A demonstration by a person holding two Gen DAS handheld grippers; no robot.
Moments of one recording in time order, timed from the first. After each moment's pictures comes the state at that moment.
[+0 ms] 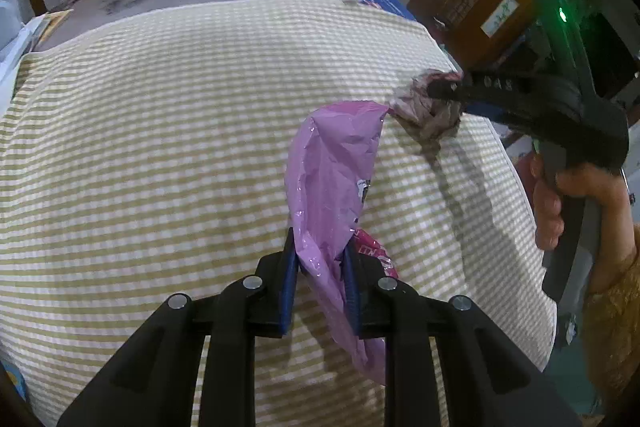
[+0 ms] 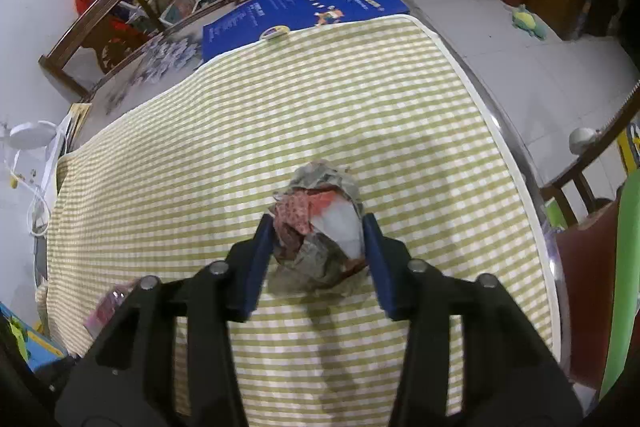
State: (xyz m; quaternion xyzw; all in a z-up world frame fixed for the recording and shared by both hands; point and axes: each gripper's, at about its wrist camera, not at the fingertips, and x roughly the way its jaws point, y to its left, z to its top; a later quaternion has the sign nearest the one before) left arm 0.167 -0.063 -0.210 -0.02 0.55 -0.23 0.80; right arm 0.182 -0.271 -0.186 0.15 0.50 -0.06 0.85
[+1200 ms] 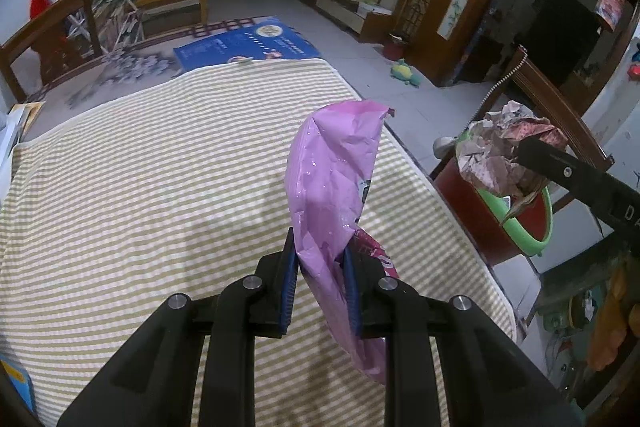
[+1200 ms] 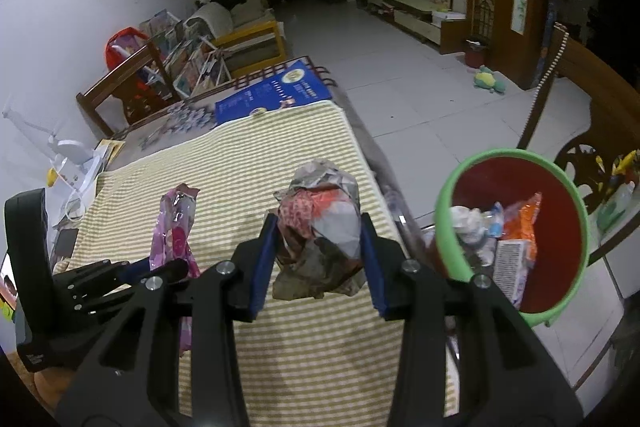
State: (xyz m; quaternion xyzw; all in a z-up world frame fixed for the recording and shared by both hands) left arm 0.084 -0.134 -0.126 0.04 0.47 -0.29 0.83; right arm -0.014 -0.317 -0.063 0.14 0.38 -0.11 0.91
